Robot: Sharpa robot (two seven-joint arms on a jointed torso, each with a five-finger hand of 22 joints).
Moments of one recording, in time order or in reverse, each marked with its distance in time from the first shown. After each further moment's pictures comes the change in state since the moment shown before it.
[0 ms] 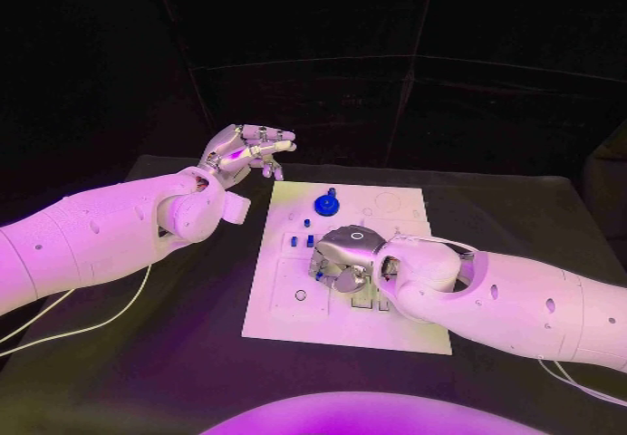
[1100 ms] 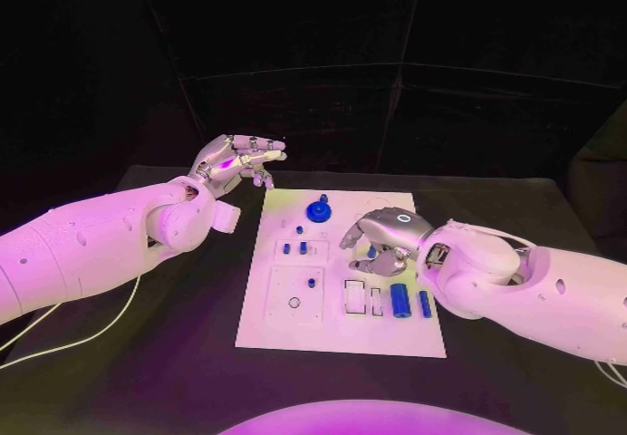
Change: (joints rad) left arm 0.000 -0.002 0.000 -0.008 0.000 0.013 -0.025; left_hand 0.000 0.000 -0.008 -0.003 0.000 -0.010 0.004 0.000 0.000 -0.007 0.000 0.004 0.000 -0.007 0.000 0.000 -0.003 0.000 0.000 0.000 -0.004 -0.004; right arm 0.035 -0.218 0.024 0.123 0.050 -0.119 -0.024; right_hand -0.050 -0.042 -0.171 0.044 0.003 -0.154 0.021 0.000 -0.002 -0.189 0.027 0.031 0.002 -0.002 0.031 -0.020 -0.076 0.000 -0.066 0.026 -0.070 -0.073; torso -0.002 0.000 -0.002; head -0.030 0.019
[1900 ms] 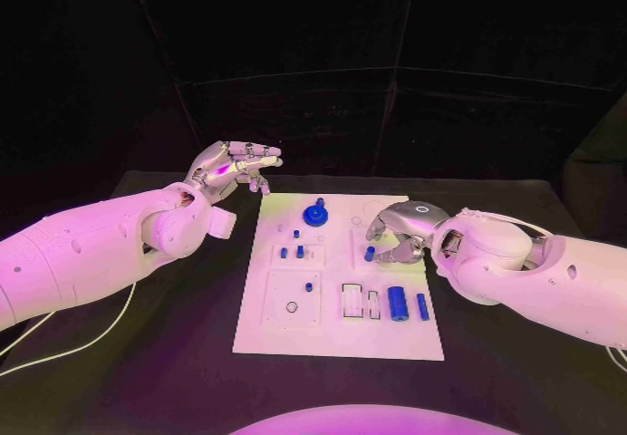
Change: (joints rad) left arm -0.002 0.001 -0.001 -0.006 0.000 0.013 -0.005; left_hand 0.000 0.000 -0.003 -0.003 0.000 0.000 0.000 0.004 0.000 -0.004 0.004 0.004 0.000 0.000 0.000 0.000 -0.001 0.000 0.000 0.000 -0.004 -0.001; right arm 0.036 -0.045 0.011 -0.056 0.005 0.112 -0.102; right_hand 0.056 0.035 -0.171 0.032 -0.003 -0.044 -0.013 0.000 -0.001 -0.068 0.001 0.071 0.000 -0.004 -0.004 -0.010 -0.059 0.000 -0.002 0.002 -0.030 -0.035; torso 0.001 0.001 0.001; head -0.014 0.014
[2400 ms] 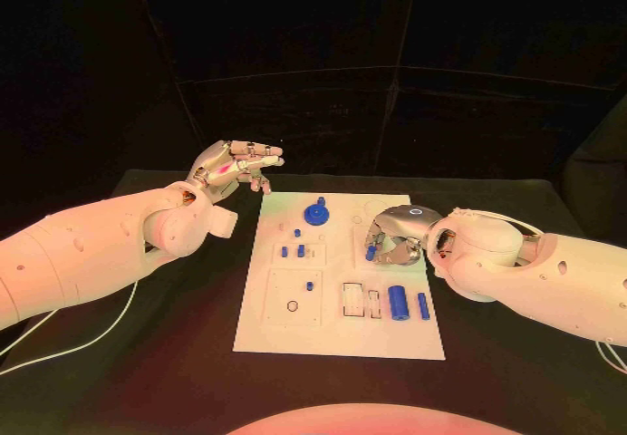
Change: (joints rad) left arm -0.001 0.003 -0.001 -0.005 0.000 0.003 -0.001; left_hand 0.000 0.000 0.000 0.000 0.000 0.000 0.000 0.000 0.000 0.000 0.000 0.000 0.000 0.000 0.000 0.000 -0.001 0.000 0.000 0.000 0.000 -0.001; right arm -0.001 0.028 -0.001 -0.034 0.019 0.069 0.025; right_hand 0.041 0.041 0.047 0.002 -0.003 0.058 0.001 0.006 0.003 0.154 -0.021 0.022 -0.005 0.007 -0.008 0.070 0.066 0.000 0.044 -0.019 0.058 0.072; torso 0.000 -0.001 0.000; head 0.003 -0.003
